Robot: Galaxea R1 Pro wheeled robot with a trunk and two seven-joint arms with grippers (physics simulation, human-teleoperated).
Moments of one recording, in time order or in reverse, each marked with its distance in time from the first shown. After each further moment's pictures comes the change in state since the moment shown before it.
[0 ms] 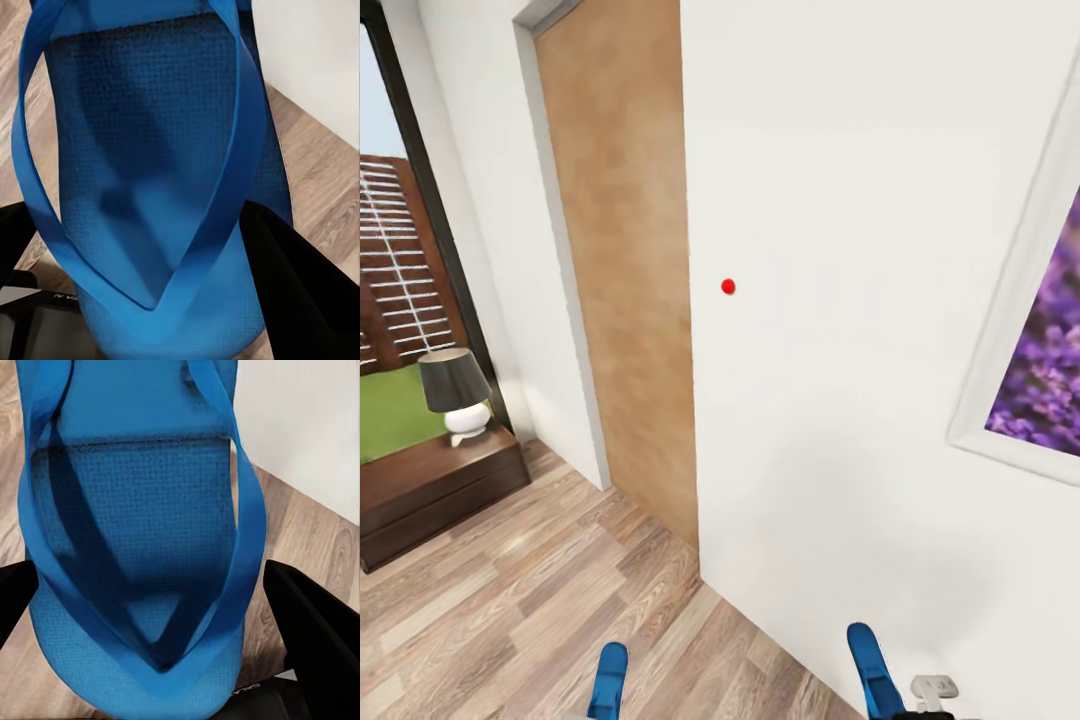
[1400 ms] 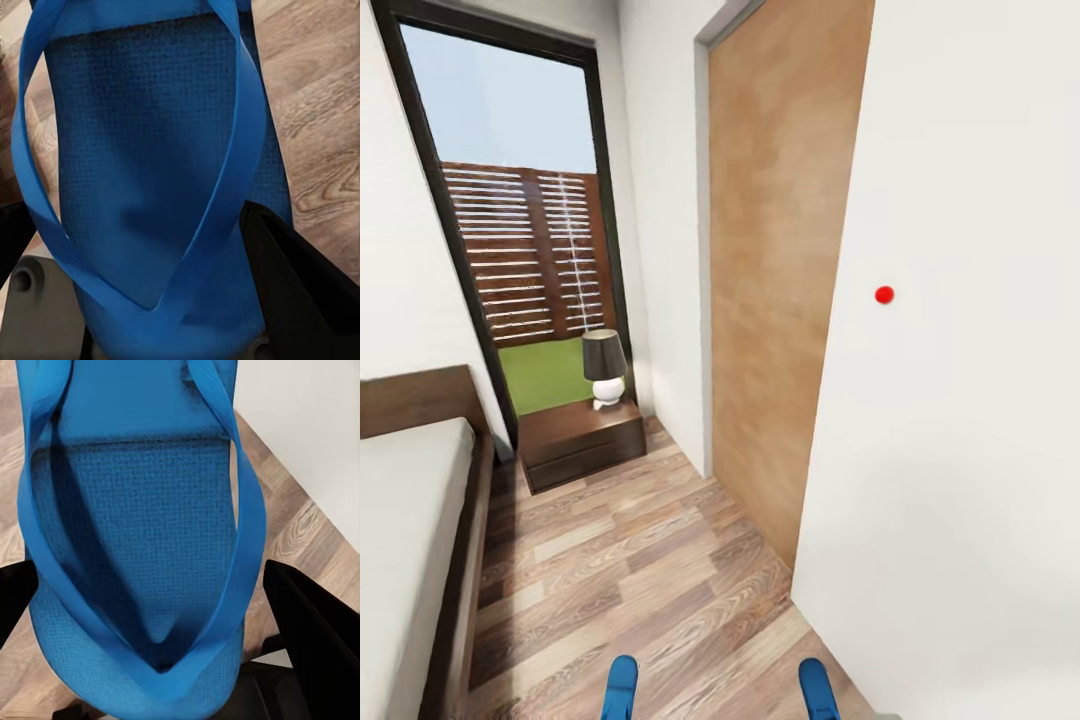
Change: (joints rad) left arm 0.000 -0.029 0.000 0.045 -0.001 0.000 0.000; right arm 0.050 0.151 0.000 0.033 0.009 0.010 0.001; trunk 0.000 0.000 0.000
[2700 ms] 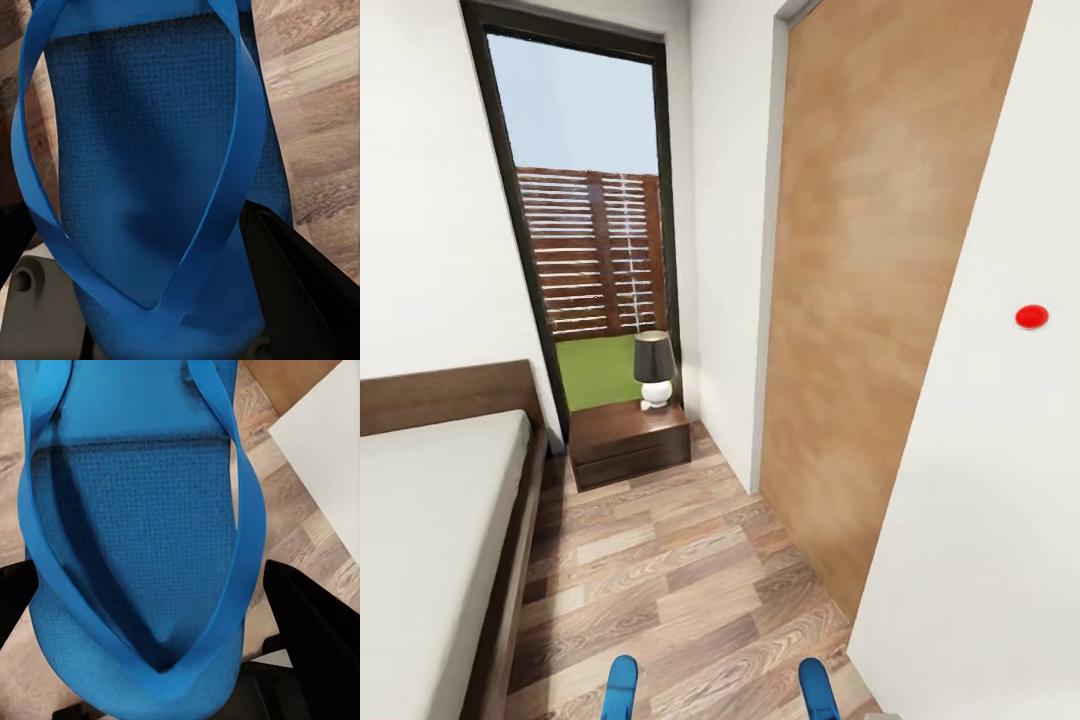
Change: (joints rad) left arm 0.000 0.000 0.000 0.000 0.000 0.000 0.000; right arm 0.000 0.000 0.000 0.000 0.000 -0.001 0.000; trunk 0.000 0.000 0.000
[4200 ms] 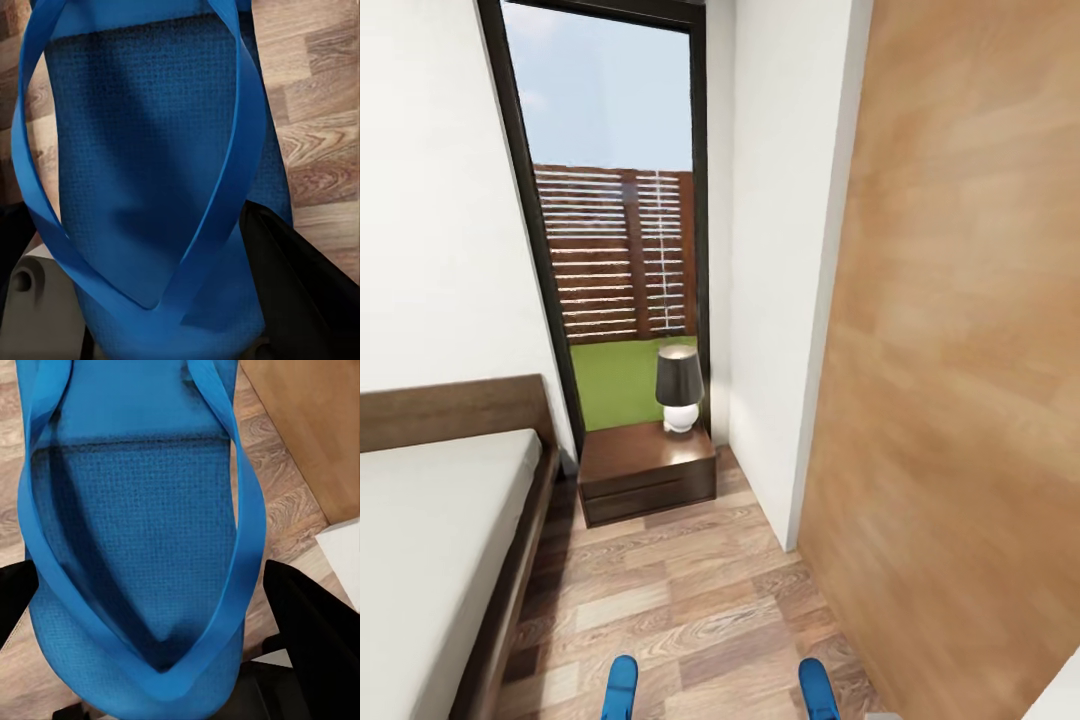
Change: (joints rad) left arm 0.000 0.000 -0.001 0.000 0.000 0.000 0.000; right arm 0.000 0.000 0.000 0.000 -0.001 0.000 0.000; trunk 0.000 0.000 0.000
